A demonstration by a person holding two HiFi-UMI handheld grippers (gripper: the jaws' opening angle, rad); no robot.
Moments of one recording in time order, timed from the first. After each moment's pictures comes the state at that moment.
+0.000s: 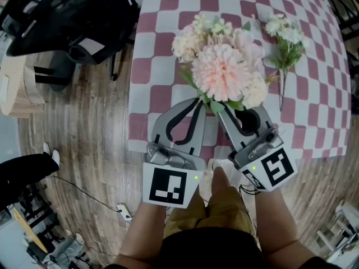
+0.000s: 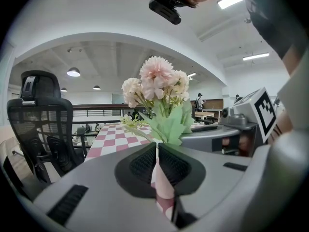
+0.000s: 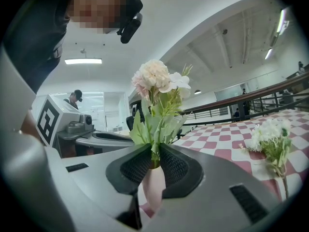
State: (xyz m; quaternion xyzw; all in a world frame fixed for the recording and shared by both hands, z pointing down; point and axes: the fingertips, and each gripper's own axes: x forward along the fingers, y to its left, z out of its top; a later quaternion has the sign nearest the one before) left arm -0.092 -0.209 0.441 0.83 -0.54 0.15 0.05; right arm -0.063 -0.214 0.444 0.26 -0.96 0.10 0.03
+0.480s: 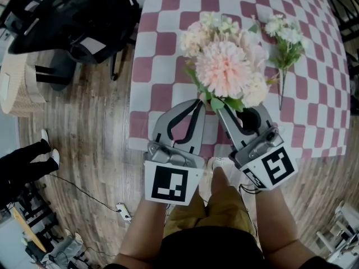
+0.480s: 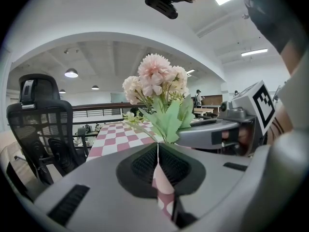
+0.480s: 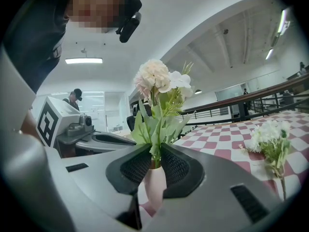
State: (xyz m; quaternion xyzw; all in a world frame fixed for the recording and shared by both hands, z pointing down) left arm -0.092 -0.205 0.444 0.83 -0.54 0.16 0.04; right arm -0.061 -0.210 0.442 0.26 -0.96 0.09 0.04
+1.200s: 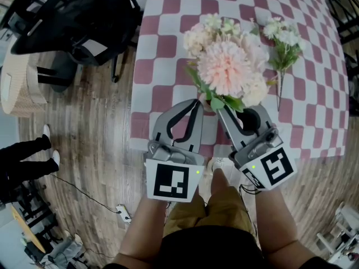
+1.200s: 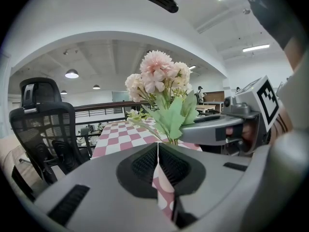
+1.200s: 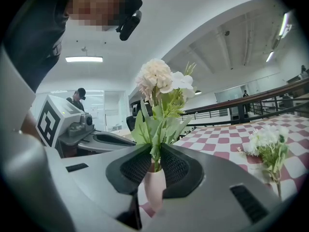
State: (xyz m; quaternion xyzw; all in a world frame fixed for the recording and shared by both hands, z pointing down) left arm -0.095 -0.206 0.440 0.82 -0.55 0.17 0.04; right arm -0.059 -0.209 0.433 0.26 -0.96 0.09 0.04
